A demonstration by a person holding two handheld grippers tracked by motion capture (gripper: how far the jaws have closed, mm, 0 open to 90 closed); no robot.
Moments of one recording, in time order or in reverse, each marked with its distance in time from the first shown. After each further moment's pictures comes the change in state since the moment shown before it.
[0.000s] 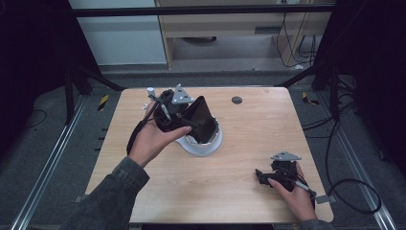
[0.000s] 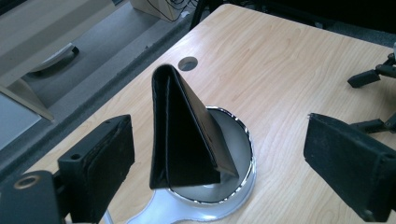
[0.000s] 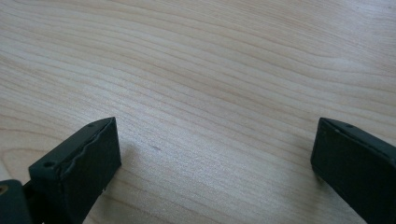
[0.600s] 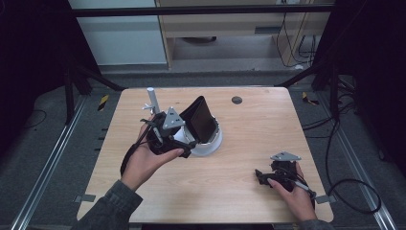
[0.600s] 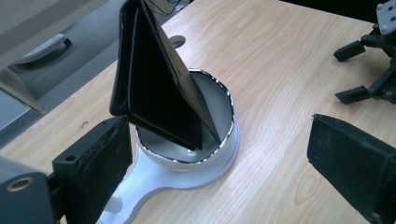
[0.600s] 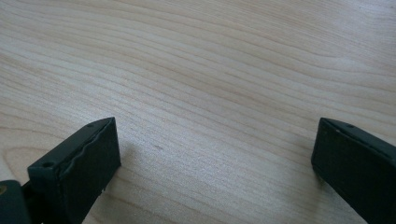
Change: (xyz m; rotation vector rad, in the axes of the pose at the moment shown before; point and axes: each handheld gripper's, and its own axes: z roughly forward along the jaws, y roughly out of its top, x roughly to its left) left arm -0.023 -0.052 -0.008 -0.002 -0.016 -0.015; right arm 0.001 0.000 0.000 -0.001 0.002 0.000
